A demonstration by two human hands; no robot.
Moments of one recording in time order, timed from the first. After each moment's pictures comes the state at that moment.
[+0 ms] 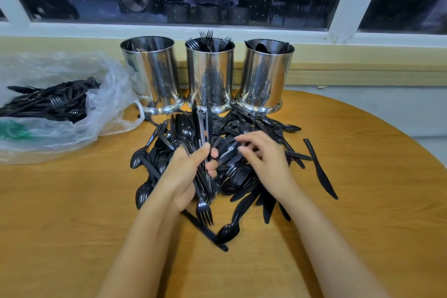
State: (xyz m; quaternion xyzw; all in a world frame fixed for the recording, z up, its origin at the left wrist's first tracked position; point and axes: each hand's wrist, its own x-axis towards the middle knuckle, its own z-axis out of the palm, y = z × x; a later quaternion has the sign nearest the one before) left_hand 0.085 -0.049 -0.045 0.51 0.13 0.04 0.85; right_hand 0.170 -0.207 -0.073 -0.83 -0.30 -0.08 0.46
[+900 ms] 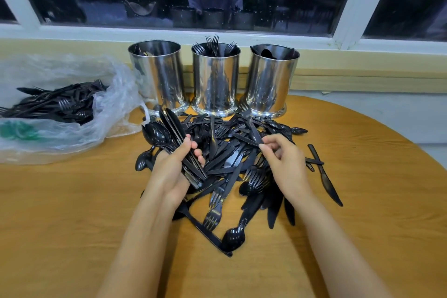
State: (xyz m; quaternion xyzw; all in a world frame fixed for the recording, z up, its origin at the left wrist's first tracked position) left_hand 0.089 -0.025 -0.050 0.37 0.19 0.14 0.90; right_hand 0.175 -0.217 -0.070 -0.85 -0.18 -0.11 0.48
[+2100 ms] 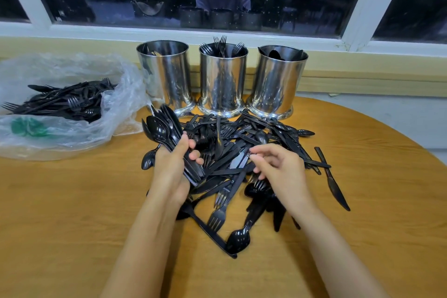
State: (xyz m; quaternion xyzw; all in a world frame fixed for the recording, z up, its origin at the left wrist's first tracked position) left_hand 0.088 -0.024 -0.047 0.41 0.21 0.21 0.86; right_hand 0.146 -0.207 -0.057 -0.80 -0.19 -0.02 0.57
